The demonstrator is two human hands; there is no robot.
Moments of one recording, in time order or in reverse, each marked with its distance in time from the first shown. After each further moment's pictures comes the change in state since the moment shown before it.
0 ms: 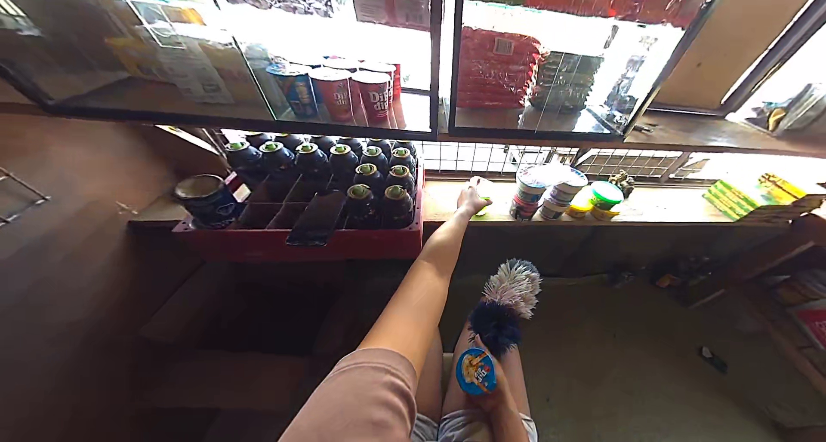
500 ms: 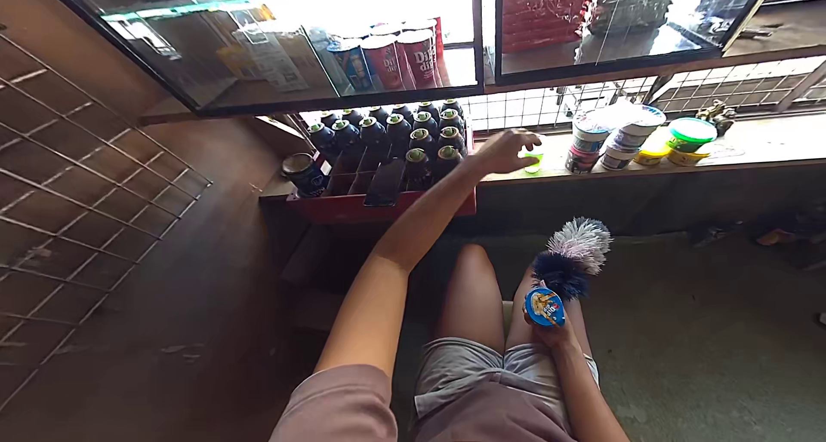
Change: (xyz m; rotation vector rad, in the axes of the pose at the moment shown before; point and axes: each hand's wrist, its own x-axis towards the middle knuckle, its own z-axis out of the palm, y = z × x) left_hand -0.120 0.074 -0.146 0.455 -0.342 0.725; right_hand 0.012 0.005 -0.022 0.226 0.022 -0.100
